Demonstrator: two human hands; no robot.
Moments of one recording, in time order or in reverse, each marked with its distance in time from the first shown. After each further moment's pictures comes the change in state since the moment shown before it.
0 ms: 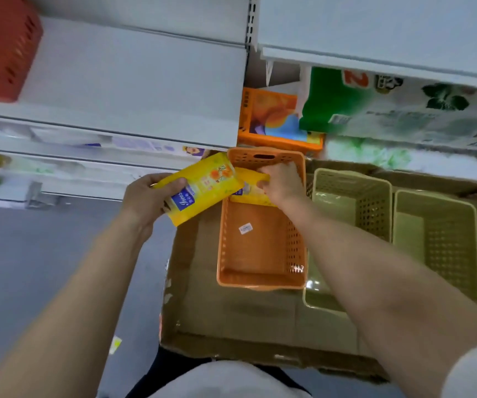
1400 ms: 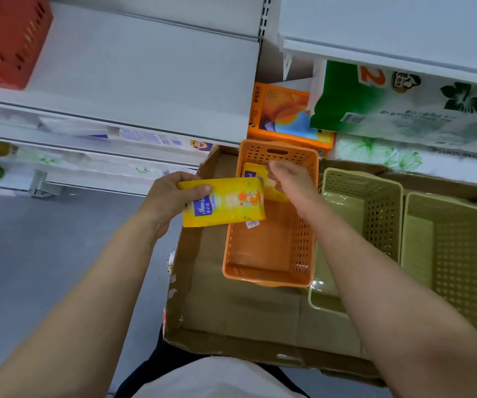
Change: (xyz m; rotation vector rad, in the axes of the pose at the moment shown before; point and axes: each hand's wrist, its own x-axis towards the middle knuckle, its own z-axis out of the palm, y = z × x) left_hand 0.001 -0.008 0.012 0.173 -0.183 0.019; right_hand -0.028 -0.008 -0.013 0.757 -0.115 0.123
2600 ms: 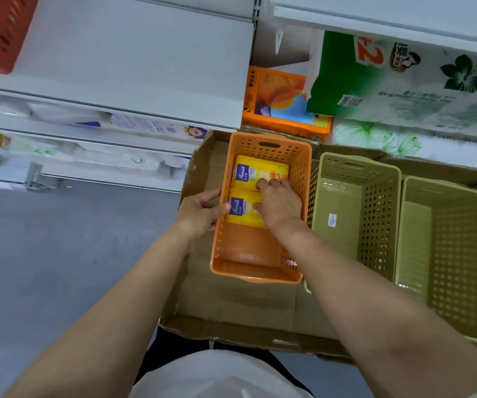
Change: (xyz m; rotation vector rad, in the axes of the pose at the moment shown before) left_hand -0.023 -0.045 0.059 -0.070 -0.120 -0.088; right_hand -0.017 0.056 0.041 -1.047 0.098 -0.177
